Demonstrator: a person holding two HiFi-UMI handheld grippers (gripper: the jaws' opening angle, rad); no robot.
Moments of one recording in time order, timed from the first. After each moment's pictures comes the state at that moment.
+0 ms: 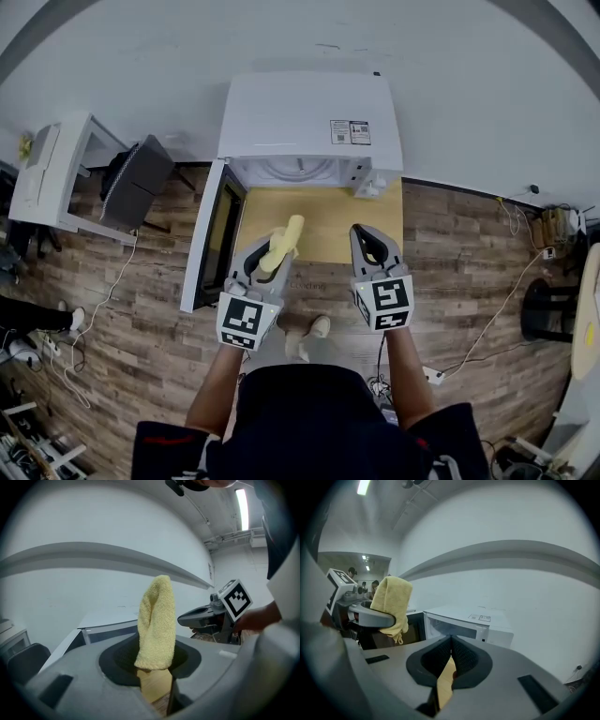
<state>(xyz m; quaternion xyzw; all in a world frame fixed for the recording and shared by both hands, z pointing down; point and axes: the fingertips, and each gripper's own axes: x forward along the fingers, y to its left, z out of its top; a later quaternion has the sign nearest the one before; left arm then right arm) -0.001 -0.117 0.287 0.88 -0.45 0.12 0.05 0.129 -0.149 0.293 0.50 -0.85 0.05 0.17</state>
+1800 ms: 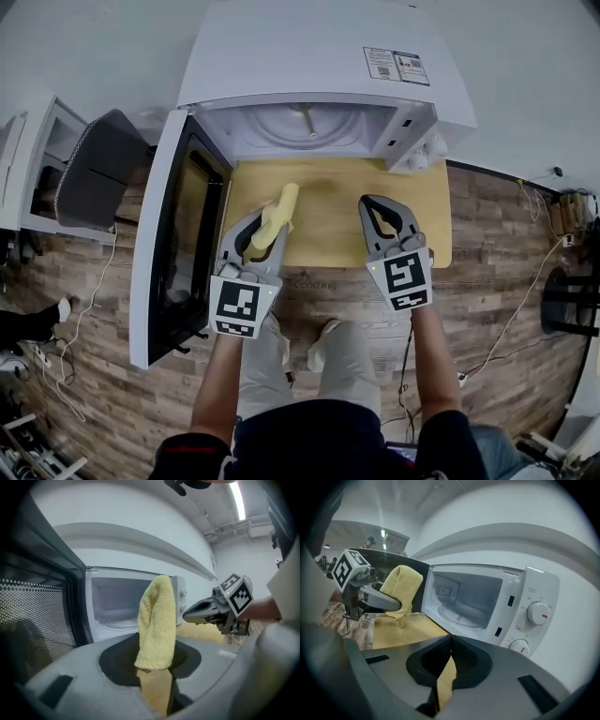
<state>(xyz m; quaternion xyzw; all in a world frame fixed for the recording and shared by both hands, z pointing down) -0.034 -0.192 0.484 0.88 -0.47 0.13 0.03 0.106 -0.220 0.486 0.46 -0.85 -0.04 0.25</state>
